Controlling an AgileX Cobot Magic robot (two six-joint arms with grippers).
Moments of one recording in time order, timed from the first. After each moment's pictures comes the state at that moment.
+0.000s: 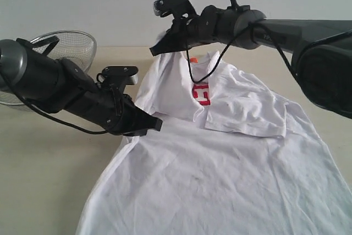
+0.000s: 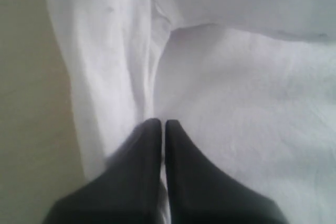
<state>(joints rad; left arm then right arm) -0.42 2.05 -1.05 -1.00 0.24 0.85 0.29 2.50 -2.08 0.39 0.22 -0.58</state>
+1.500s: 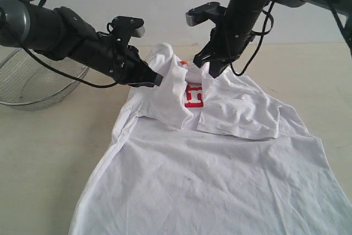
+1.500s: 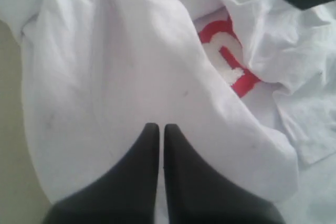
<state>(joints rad) -0.33 2.11 -1.42 -0.88 0.44 0.99 0.18 2.34 -2.08 0.19 1.12 -0.46</state>
